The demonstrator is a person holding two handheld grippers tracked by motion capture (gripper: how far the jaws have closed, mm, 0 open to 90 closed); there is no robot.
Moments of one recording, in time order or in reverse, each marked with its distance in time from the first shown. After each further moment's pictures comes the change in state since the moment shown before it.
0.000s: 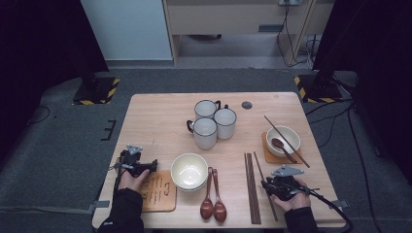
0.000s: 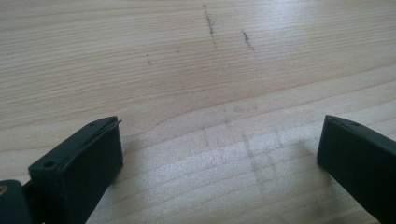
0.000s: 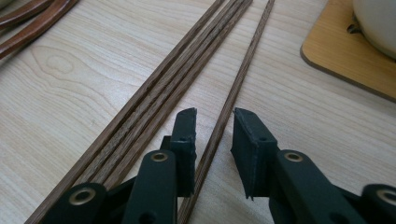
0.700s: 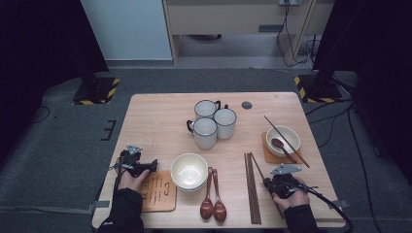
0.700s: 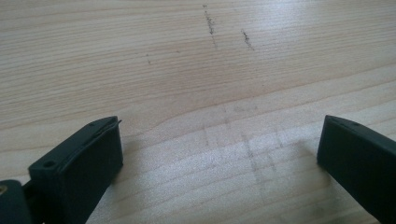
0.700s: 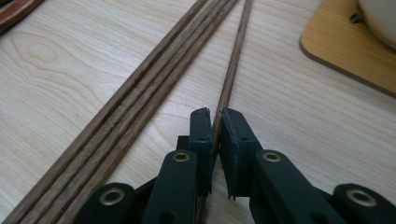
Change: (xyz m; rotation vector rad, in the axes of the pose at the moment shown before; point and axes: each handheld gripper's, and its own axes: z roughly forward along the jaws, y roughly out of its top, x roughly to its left) left arm 0.000 0.000 0.000 0.000 0.000 0.000; right arm -0.005 0.002 0.005 0.045 -0.021 -0.011
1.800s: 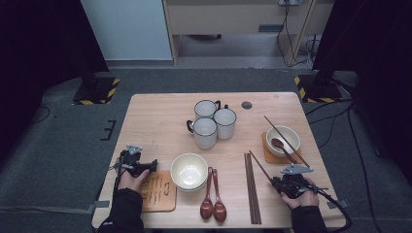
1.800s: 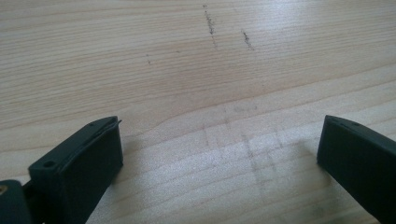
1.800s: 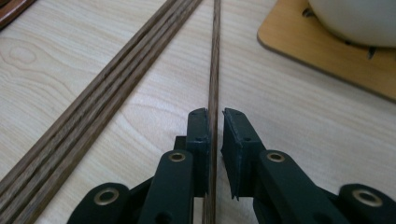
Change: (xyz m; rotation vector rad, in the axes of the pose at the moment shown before) left arm 0.000 0.000 0.000 0.000 0.000 0.000; right arm -0.020 -0.011 -0.012 -0.032 0.000 0.043
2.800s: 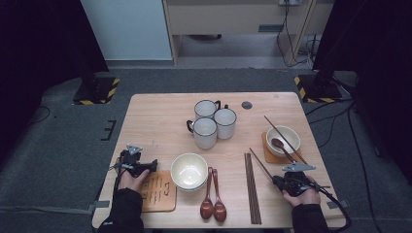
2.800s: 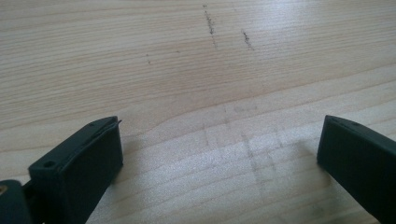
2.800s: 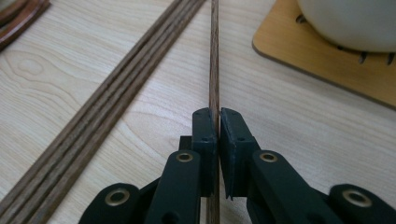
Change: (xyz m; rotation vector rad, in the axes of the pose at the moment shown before) left arm 0.000 0.000 0.000 0.000 0.000 0.000; right arm -0.004 0.008 -0.006 -0.014 0.018 0.019
